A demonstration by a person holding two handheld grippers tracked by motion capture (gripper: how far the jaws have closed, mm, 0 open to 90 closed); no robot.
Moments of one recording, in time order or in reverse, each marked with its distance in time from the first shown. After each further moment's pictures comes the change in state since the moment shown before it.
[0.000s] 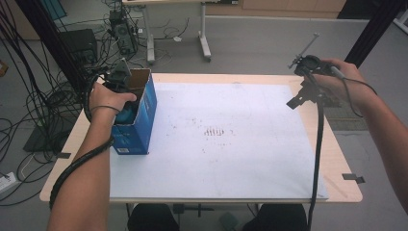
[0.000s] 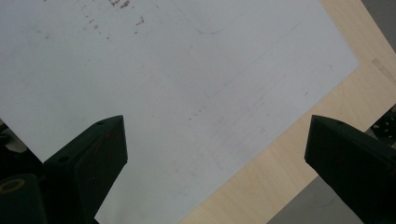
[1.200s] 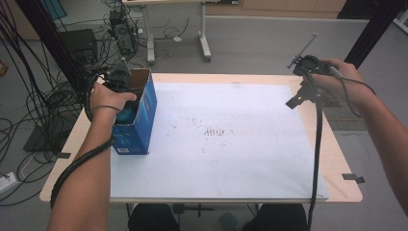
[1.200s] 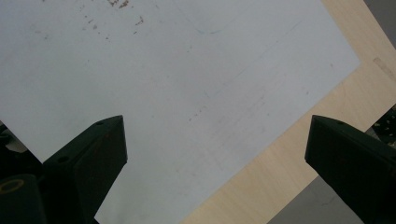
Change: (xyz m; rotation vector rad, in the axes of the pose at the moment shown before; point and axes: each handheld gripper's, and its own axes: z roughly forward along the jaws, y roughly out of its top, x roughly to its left) left arm 0.001 0.001 0.002 -0.014 0.002 -0.012; right arm 0.000 0.002 0.002 0.006 -0.001 0.008
